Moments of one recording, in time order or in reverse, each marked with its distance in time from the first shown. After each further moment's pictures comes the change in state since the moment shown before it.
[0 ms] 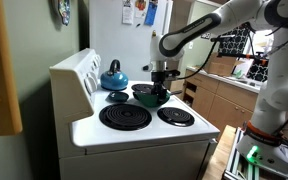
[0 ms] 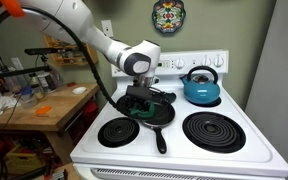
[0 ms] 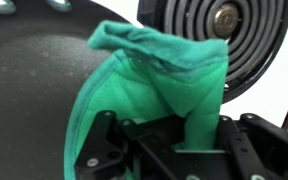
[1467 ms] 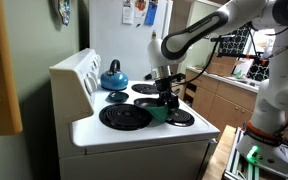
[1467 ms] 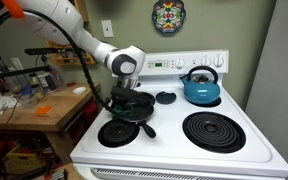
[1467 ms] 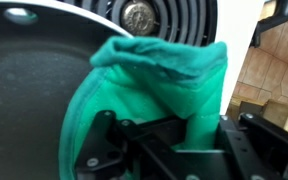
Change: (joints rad) arm 0.092 -0.014 0.040 -0.045 0.033 -0.147 -0.058
